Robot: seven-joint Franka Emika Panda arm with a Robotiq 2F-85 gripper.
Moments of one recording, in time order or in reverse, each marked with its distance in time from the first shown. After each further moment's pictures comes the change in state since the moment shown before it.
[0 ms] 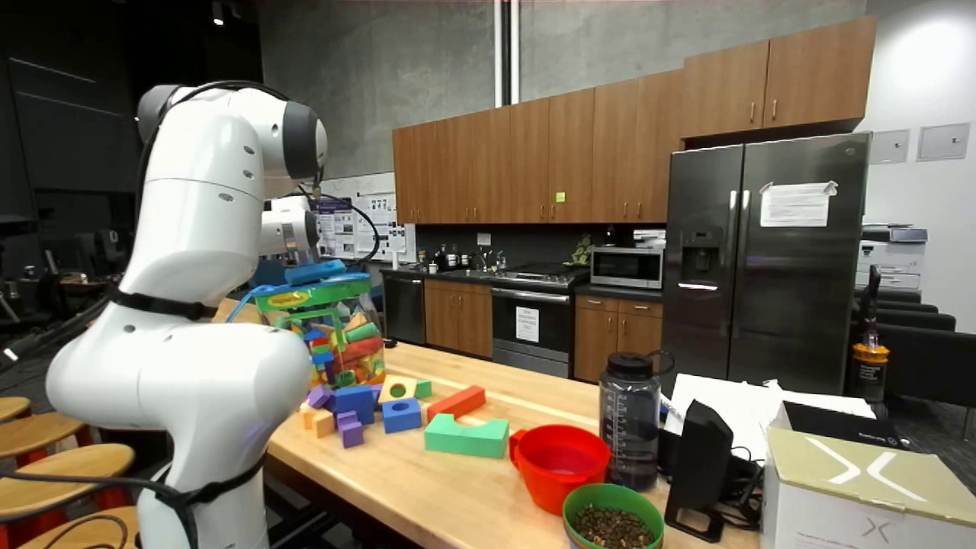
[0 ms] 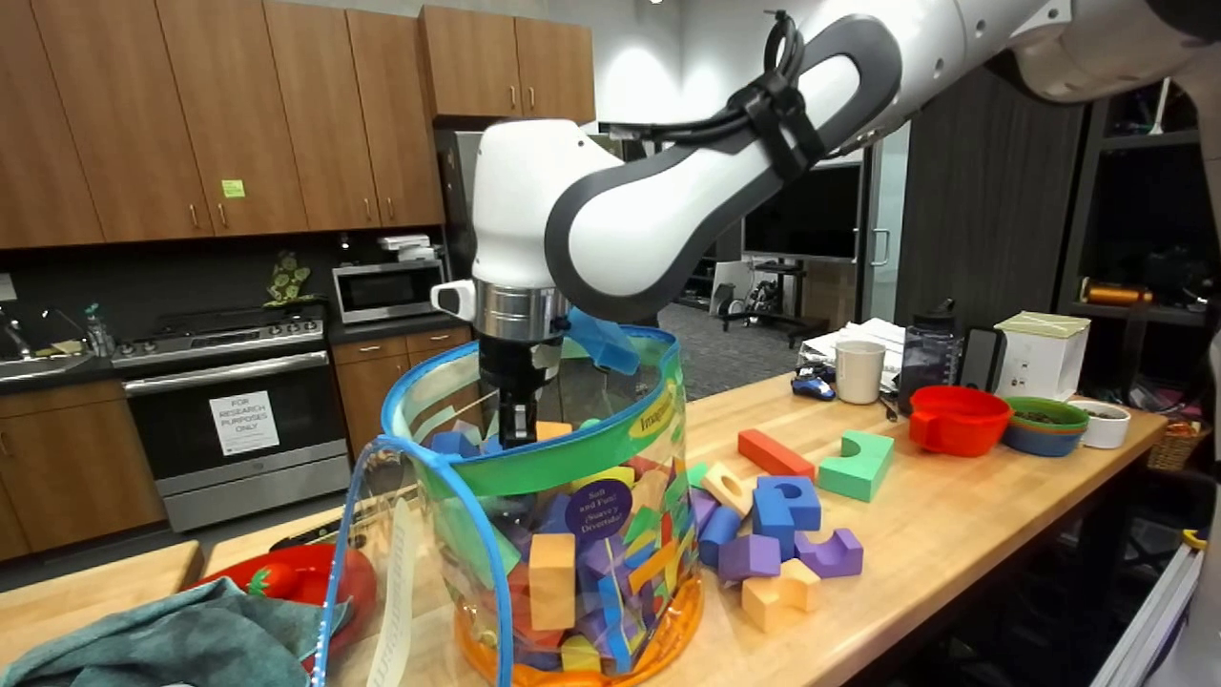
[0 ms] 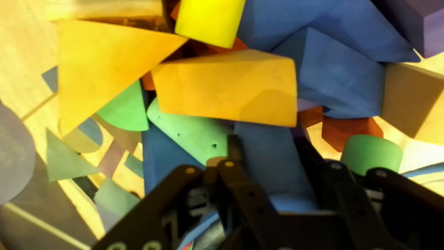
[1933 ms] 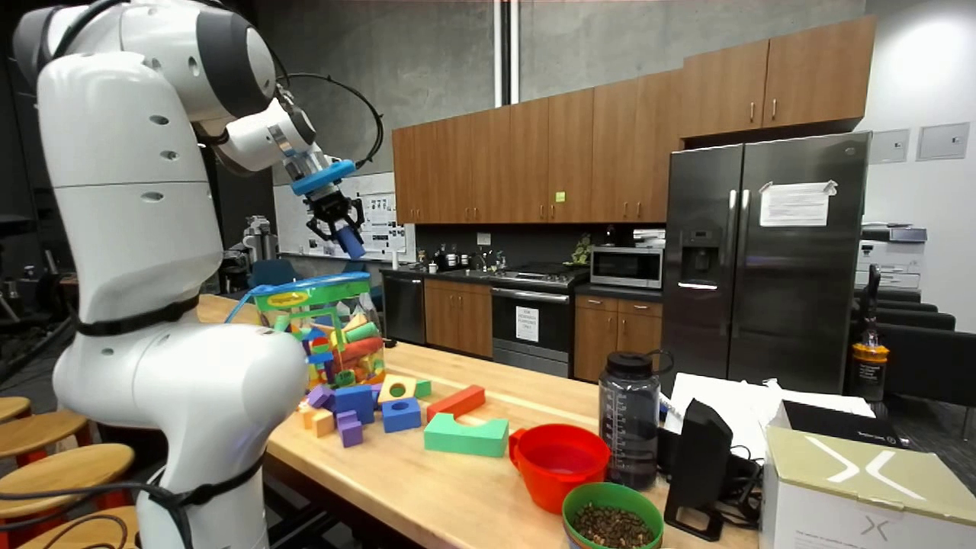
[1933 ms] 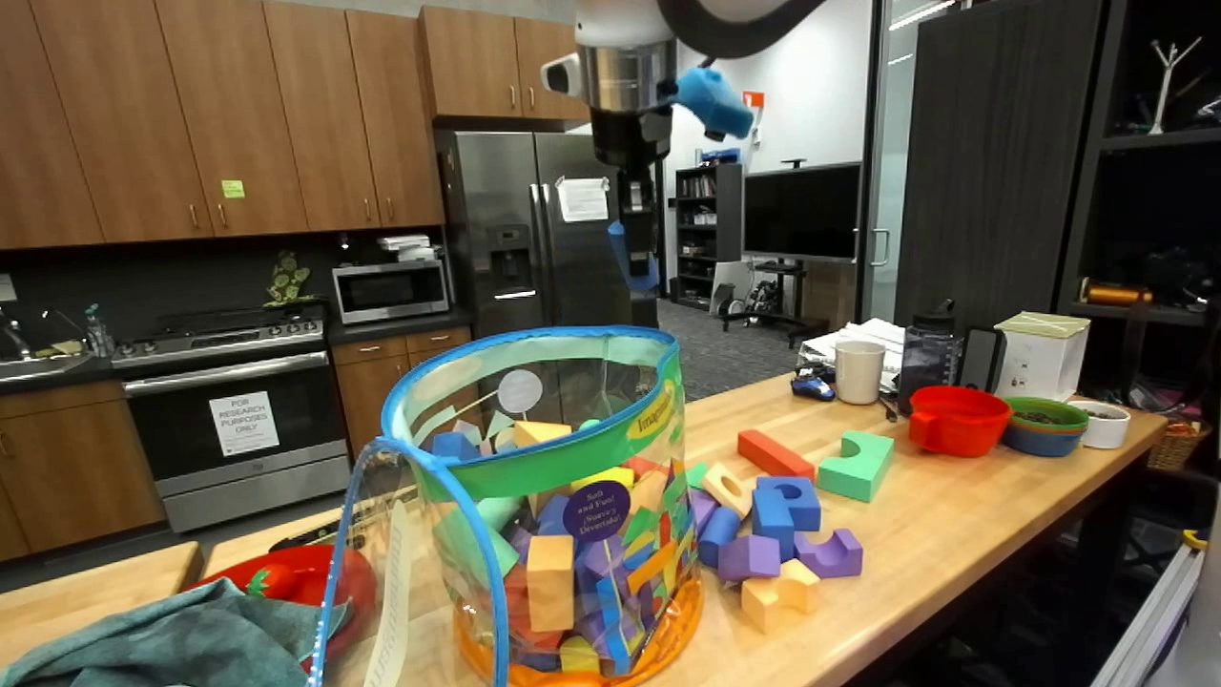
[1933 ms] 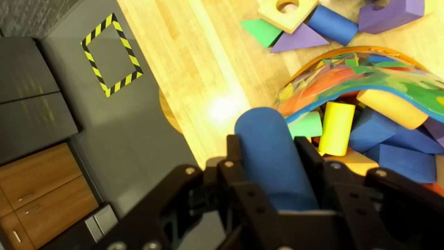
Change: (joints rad) arm -0.083 -0.412 -0.035 0.011 -0.175 -0.480 0.114
